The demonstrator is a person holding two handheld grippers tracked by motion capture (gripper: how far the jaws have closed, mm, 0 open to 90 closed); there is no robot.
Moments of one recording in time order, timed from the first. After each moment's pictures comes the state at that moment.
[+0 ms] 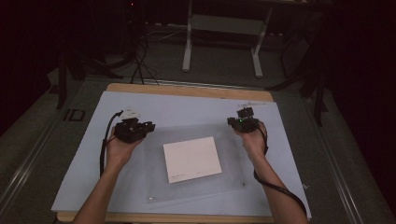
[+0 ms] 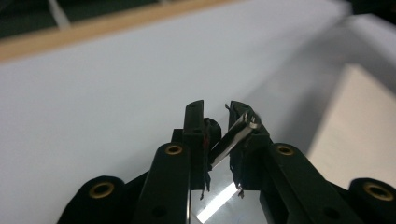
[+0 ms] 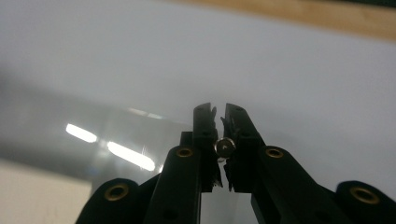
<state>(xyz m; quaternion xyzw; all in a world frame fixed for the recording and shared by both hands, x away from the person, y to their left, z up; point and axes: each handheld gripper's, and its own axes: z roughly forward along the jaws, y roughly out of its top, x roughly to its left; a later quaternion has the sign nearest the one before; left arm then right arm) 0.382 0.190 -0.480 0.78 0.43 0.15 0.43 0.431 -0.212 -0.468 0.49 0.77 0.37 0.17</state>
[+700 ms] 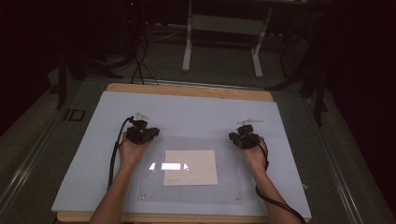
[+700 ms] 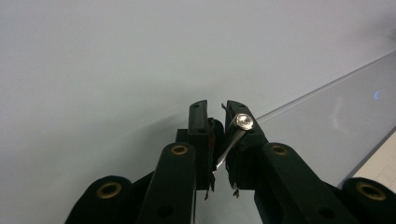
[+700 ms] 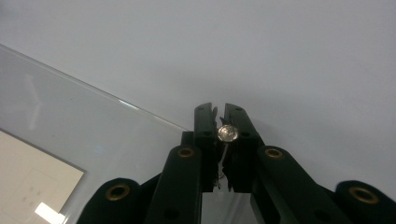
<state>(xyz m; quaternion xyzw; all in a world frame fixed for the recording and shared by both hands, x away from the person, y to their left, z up) 0.398 0.176 -0.526 0.76 0.49 0.14 0.40 0.409 -0.222 -0.515 0.49 0.78 0.35 0.17</state>
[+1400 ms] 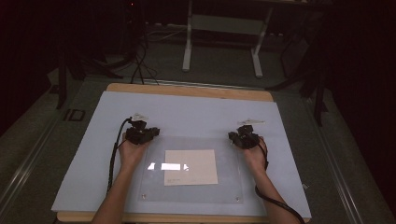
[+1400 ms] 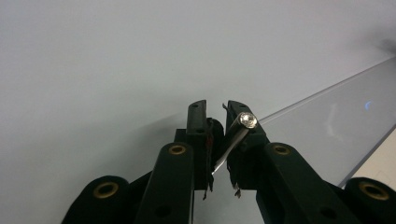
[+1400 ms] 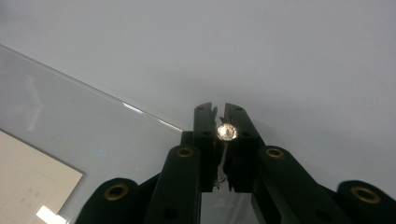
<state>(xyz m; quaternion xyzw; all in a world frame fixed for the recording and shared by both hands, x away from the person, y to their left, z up) 0.399 0.179 -0.529 0.75 0.50 0.13 0.42 0.411 -0.224 -0.519 0.48 0.78 0.36 0.17</state>
